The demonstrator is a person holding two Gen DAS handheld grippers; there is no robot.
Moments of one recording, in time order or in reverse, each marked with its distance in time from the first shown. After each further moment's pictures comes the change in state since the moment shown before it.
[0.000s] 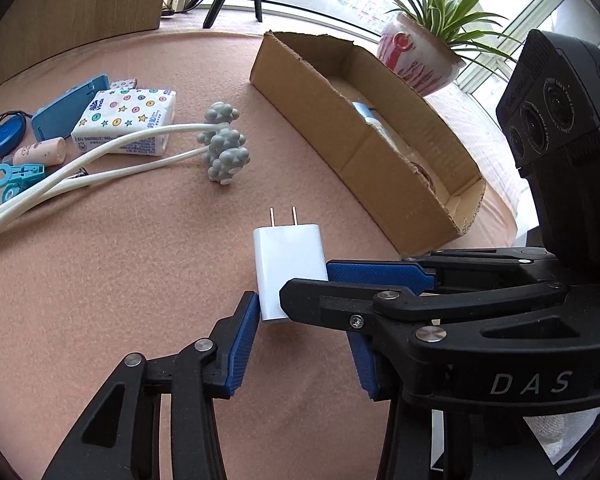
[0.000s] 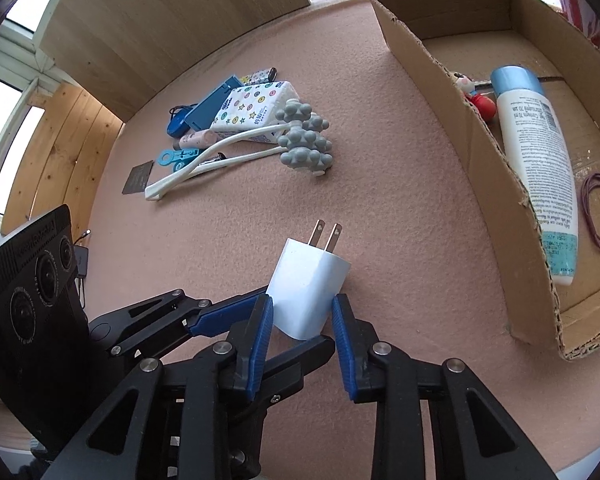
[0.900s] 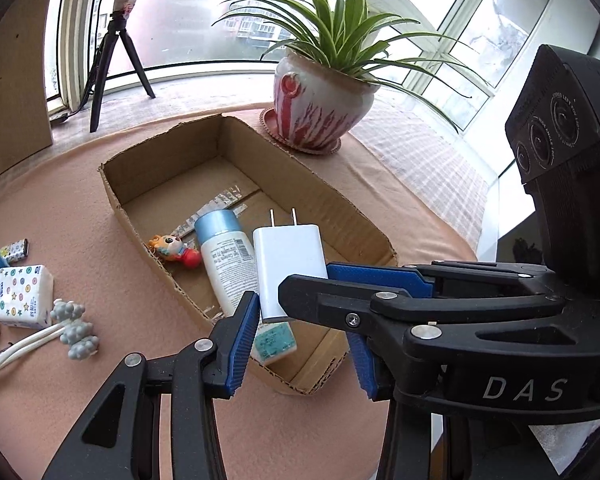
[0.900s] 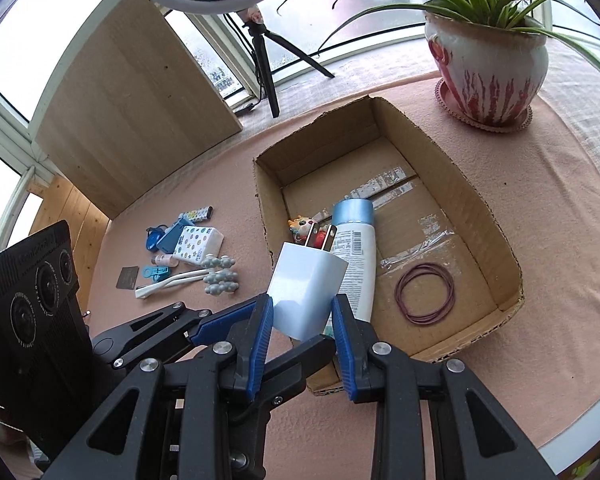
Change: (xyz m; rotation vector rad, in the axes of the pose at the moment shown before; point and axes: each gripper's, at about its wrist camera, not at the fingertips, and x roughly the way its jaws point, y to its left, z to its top) left arm 0.029 -0.143 0.101 0.188 -0.088 -0.055; right arm -0.122 -0.082 0.029 0.102 -0.270 -0.069
